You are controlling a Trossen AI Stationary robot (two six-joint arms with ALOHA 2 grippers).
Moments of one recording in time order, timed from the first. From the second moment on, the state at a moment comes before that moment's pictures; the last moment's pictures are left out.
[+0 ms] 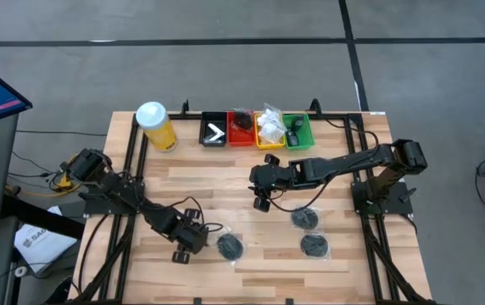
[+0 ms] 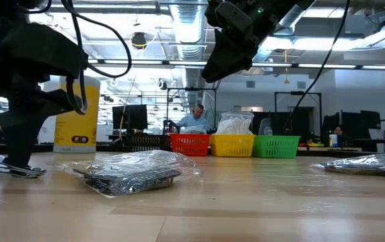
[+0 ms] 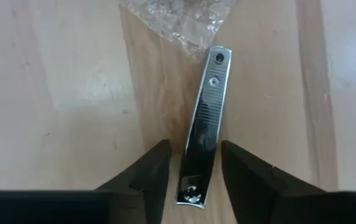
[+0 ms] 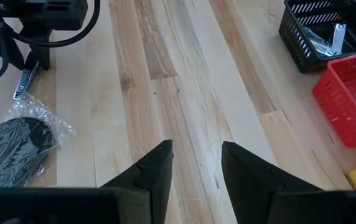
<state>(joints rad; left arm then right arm) -0.55 1.66 0.81 -0.50 -0.07 -0.38 0.10 1.64 1.17 -0.34 0.26 0.21</state>
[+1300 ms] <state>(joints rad) -0.49 1.09 0.80 -0.48 -0.66 -0.39 0.10 1.64 1.17 -0.30 0.26 0.20</state>
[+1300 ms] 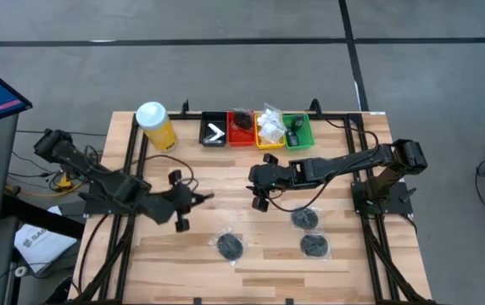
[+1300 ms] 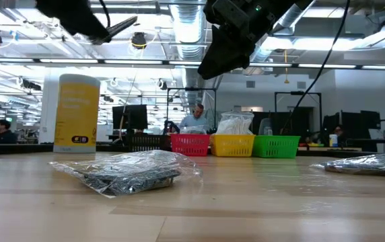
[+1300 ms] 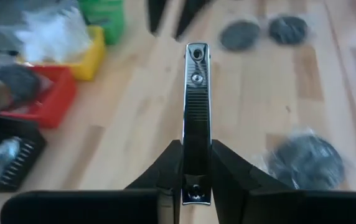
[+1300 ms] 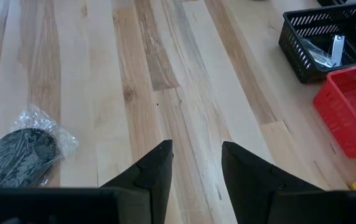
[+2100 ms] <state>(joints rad) 0.10 1.15 0.80 -0.35 -0.61 -0.29 0.10 1.64 1.17 -0.30 0.26 0.20</state>
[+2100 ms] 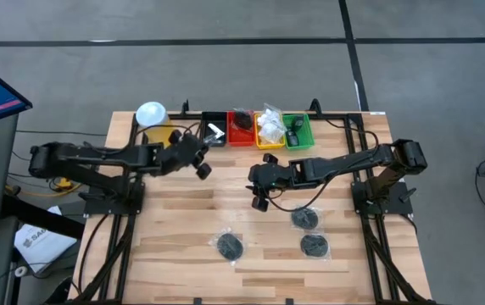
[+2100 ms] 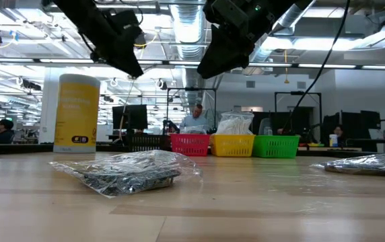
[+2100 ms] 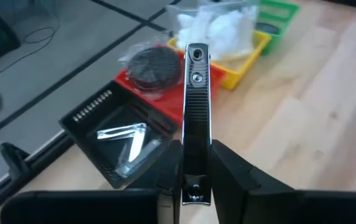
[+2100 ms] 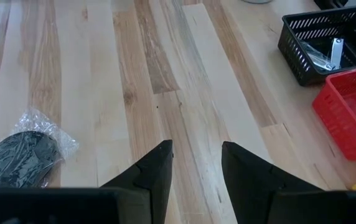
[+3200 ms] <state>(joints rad) 0.45 1.58 0.80 0.07 -0.49 -0.24 0.09 1.64 1.17 -0.30 0.26 0.17</state>
